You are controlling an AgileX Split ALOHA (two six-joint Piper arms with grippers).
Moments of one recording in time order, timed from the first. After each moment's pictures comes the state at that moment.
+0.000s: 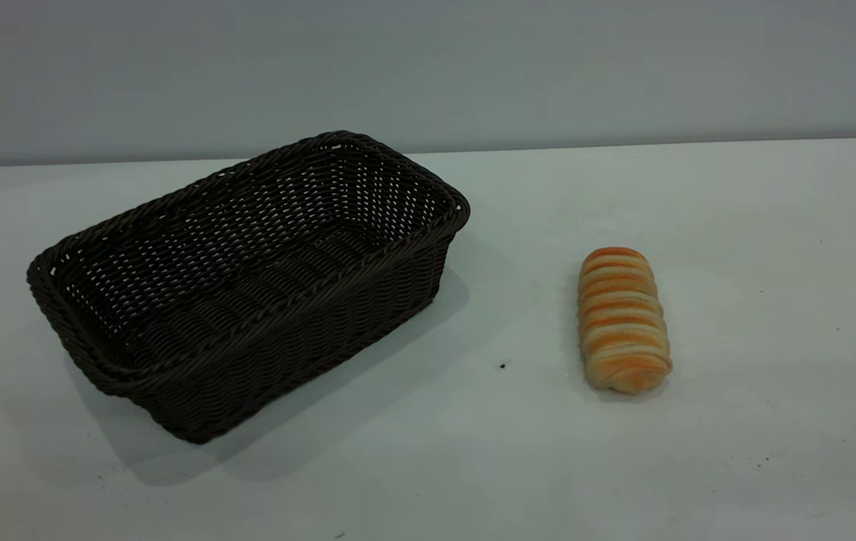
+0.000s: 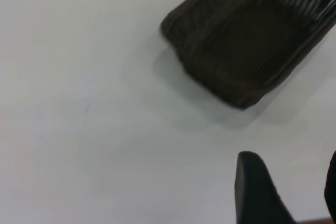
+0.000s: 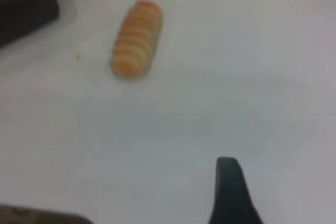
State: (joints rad) left arm -0.05 0.04 -0.54 -0.08 1.04 0.02; right arm 0.03 0.11 -0.50 0.13 1.06 -0.08
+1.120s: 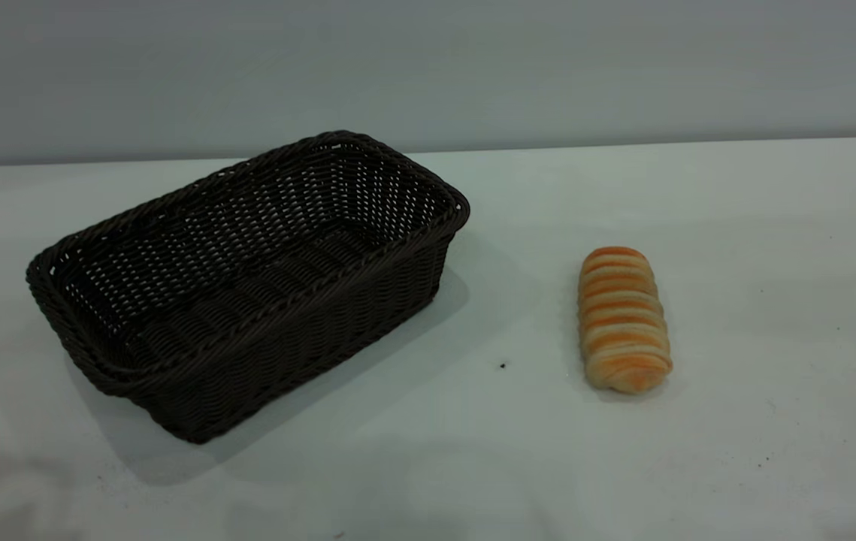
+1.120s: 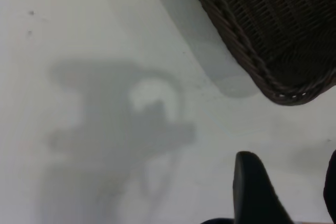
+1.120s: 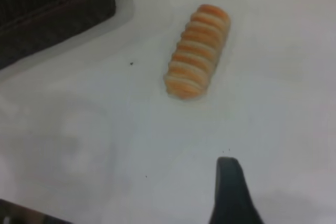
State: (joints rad) left arm -0.05 1.13 -0.71 -0.13 0.68 -0.20; right arm 0.03 0.89 -0.69 0.39 0.76 -0.35
